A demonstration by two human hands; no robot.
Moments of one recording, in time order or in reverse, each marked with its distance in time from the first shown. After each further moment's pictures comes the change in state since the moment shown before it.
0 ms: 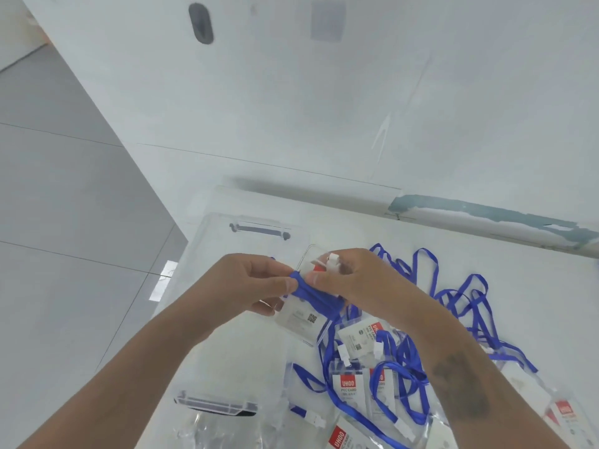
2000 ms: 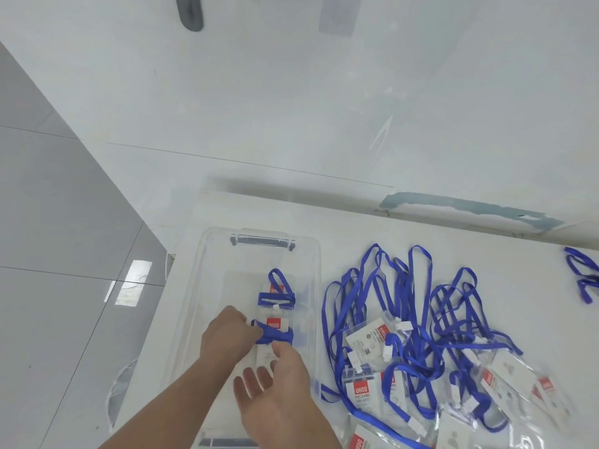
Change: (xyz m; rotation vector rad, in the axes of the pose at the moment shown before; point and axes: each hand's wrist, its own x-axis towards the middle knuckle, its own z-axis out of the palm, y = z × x) left_hand 0.099 -0.142 -0.014 0.491 0.306 -0.464; right_hand 0.038 -0.009 0.194 1.591 0.573 0.911
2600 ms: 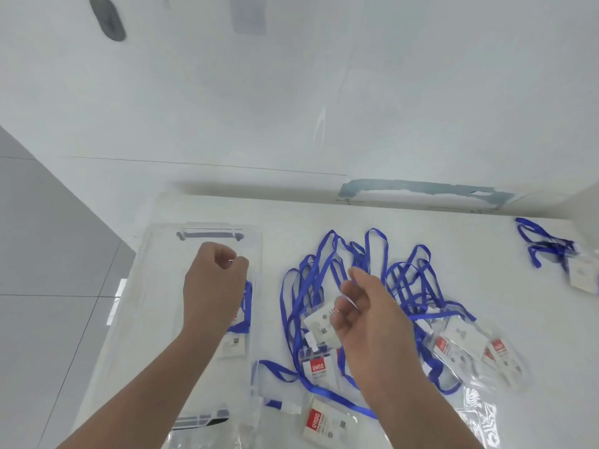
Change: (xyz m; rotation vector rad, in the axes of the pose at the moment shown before) left_hand -0.102 0.087 -0.025 -0.494 0.349 0.398; right_hand -0.094 -0.142 -0.087 -0.101 -0.196 -0.590
